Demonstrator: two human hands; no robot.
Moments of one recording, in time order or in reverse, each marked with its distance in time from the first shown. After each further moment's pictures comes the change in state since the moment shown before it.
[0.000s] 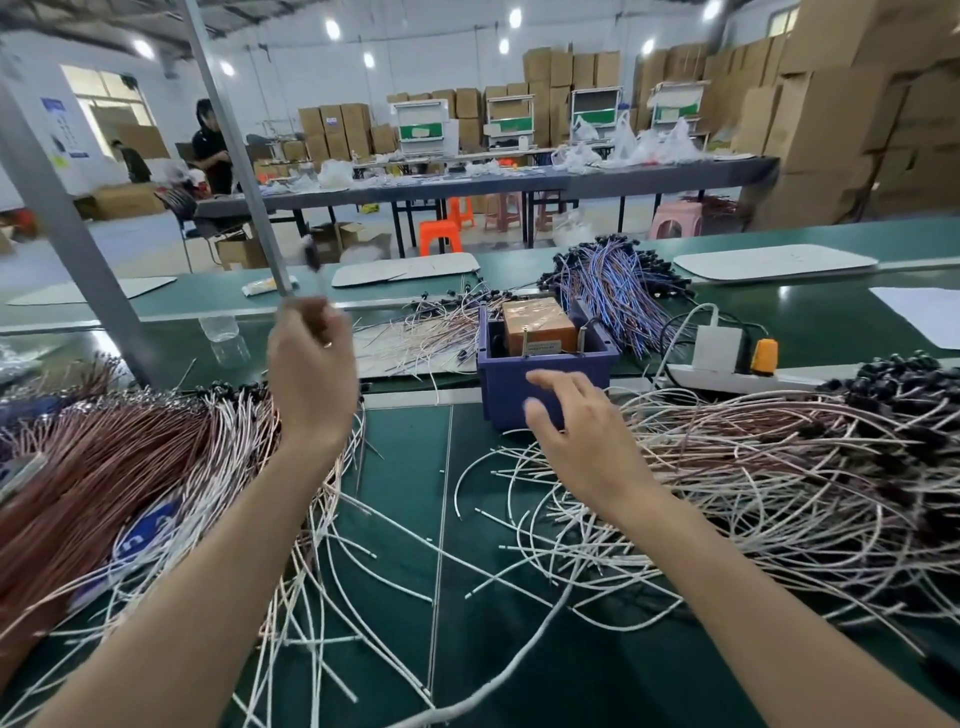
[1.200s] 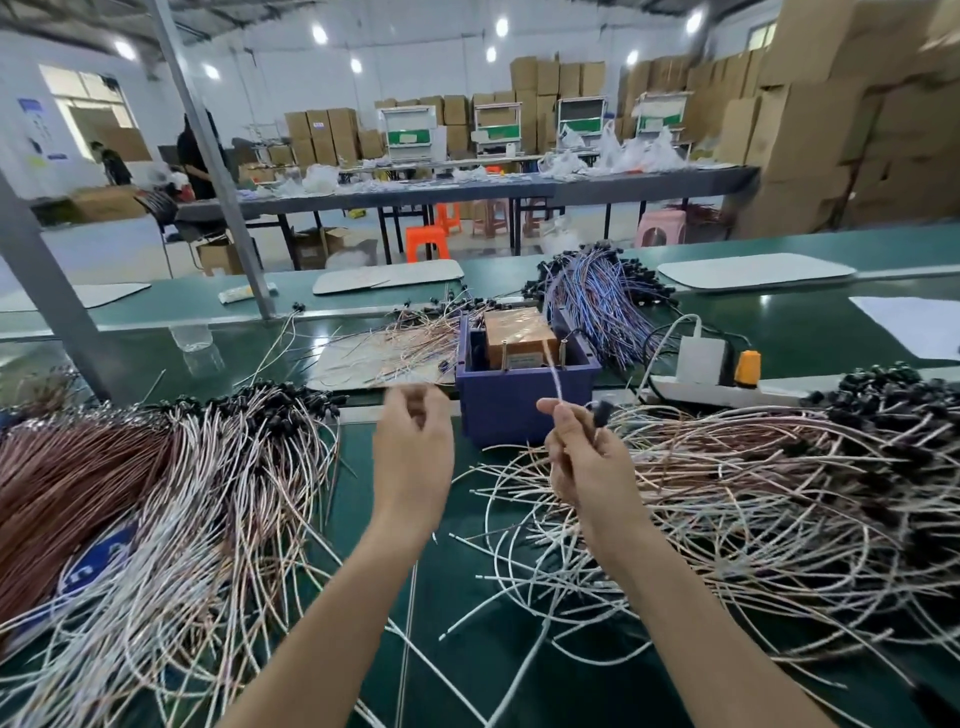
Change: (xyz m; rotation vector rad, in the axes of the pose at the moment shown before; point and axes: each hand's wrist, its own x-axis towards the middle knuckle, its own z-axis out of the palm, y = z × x) left_hand -0.092 0.047 0.048 -0.201 -0.333 -0.322; right_hand -0.010 0.021 0.010 1.230 0.122 0.378
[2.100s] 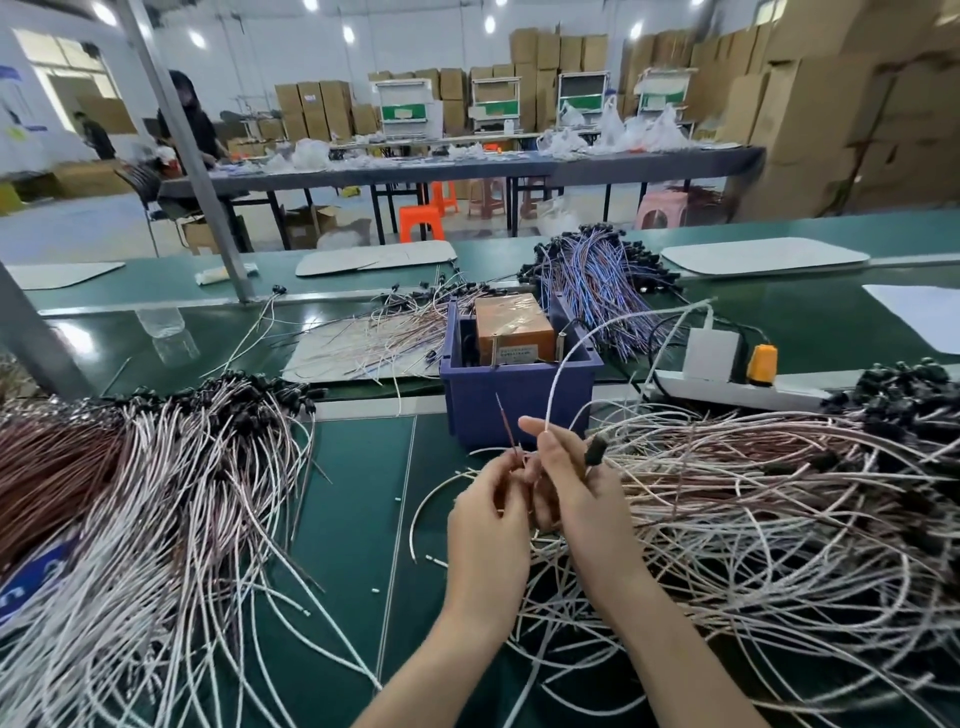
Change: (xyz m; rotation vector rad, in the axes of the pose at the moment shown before) left_hand -0.045 -0.044 0.066 -0.127 -0.217 -0.025; right_hand 0.006 0.029 -0.010 -0.130 -0.021 -0.103
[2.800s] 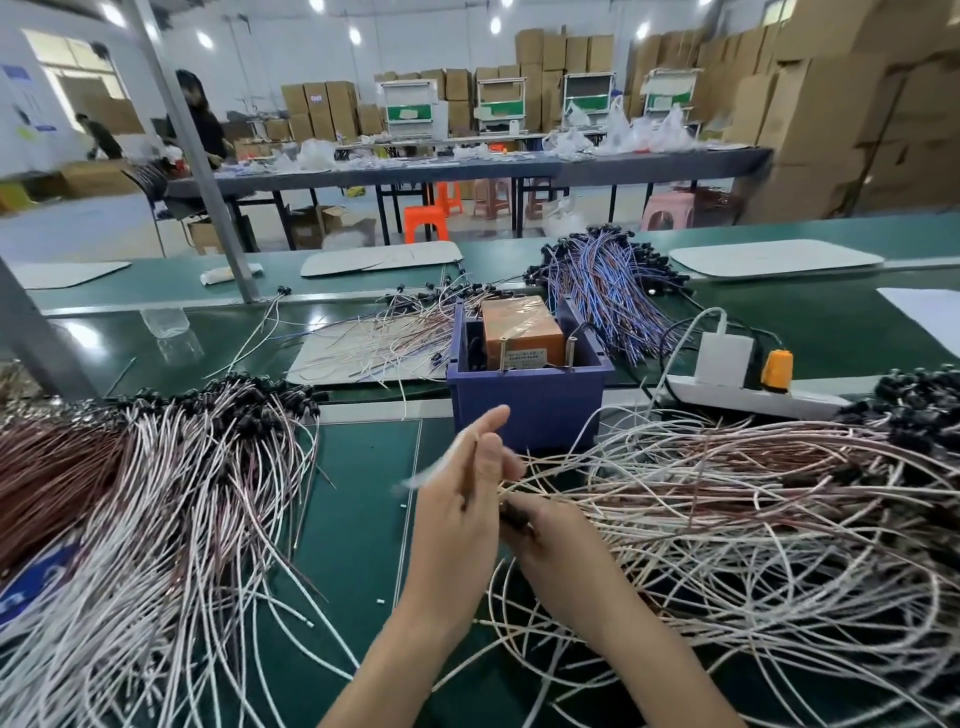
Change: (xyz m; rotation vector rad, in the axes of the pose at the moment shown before) left_hand 0.016 0.003 -0.030 -0.045 -0.002 0.248; right_hand -0.007 0.017 0.001 -0.908 -0.369 -0.067
